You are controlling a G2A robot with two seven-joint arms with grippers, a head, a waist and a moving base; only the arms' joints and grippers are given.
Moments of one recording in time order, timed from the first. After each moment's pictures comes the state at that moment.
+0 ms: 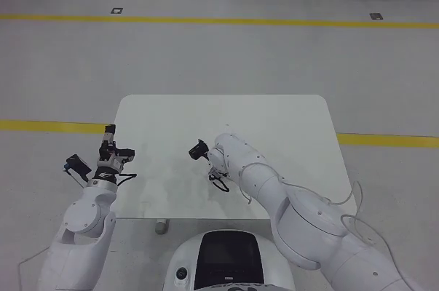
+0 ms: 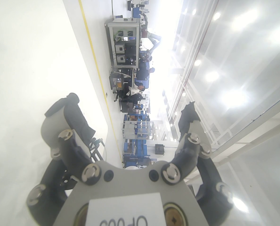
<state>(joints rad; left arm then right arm) 1.73 -1.15 -1.60 -1.80 -0.42 0.00 0.00 -0.54 -1.90 0.41 -0.21 -0.80 -0.19 0.94</state>
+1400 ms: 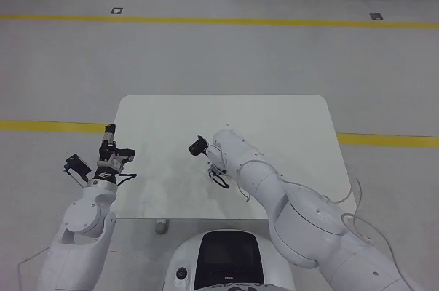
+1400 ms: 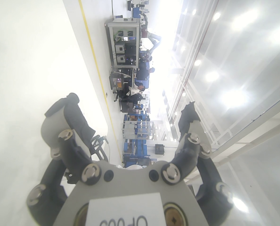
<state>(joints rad) 1.73 -1.15 -1.60 -1.80 -0.42 0.00 0.00 -0.51 -1.92 0.44 -0.18 -0.86 -0.20 0.94</state>
